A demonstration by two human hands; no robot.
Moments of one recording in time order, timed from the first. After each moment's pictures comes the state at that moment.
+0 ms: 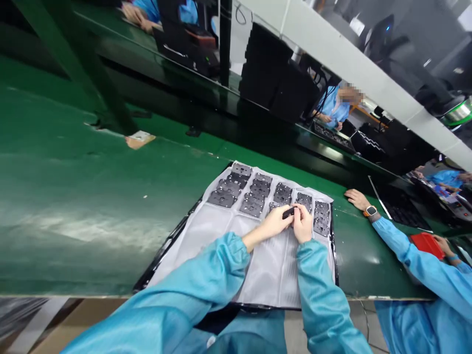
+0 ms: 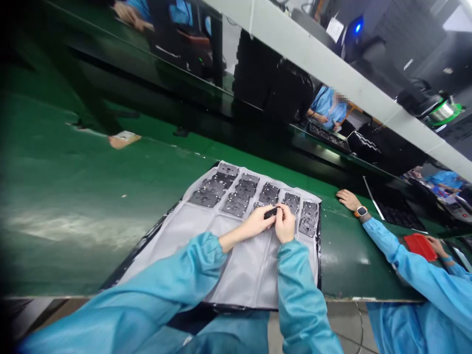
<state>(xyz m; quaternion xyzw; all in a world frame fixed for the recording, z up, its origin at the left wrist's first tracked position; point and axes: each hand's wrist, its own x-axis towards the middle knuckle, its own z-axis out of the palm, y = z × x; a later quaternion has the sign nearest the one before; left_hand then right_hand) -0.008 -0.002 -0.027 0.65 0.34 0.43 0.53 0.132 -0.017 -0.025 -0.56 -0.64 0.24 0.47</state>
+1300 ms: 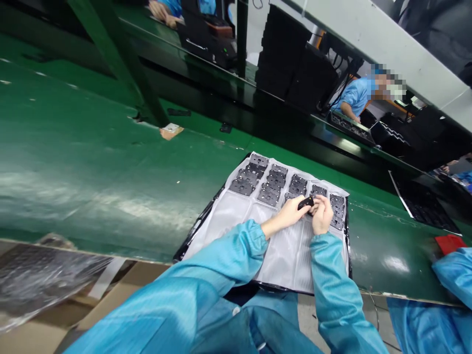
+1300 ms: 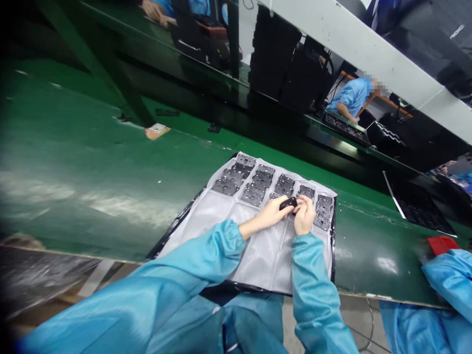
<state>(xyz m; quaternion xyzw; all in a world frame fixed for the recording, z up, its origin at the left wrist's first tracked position) -0.013 -0.009 -0.017 0.65 0.37 0.43 0.50 0.135 -0.015 -0.026 -0.58 -0.58 0.20 0.53</state>
